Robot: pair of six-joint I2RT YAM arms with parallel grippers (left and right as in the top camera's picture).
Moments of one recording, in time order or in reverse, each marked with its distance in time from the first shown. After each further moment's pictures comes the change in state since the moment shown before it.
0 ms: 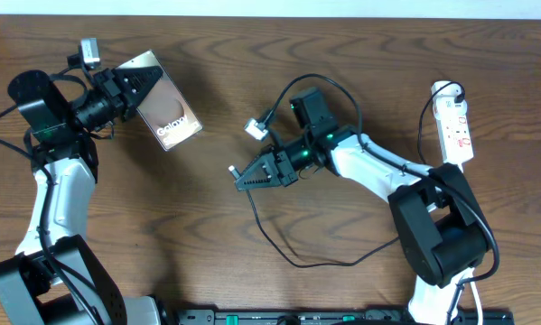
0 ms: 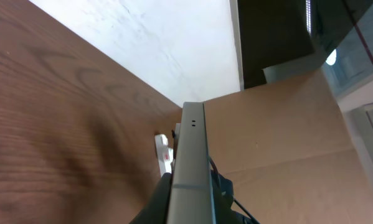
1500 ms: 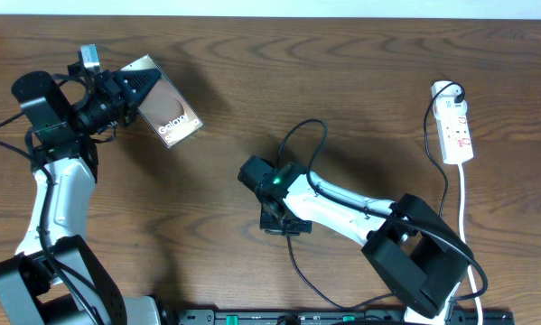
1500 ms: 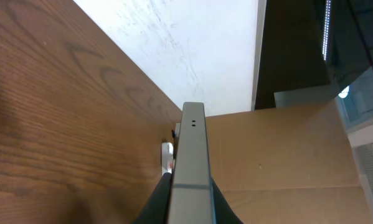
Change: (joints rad) left arm 0.000 0.000 0.002 -0.121 -0.092 -0.011; right arm 0.336 -0.032 0.007 -0.726 1.451 0.851
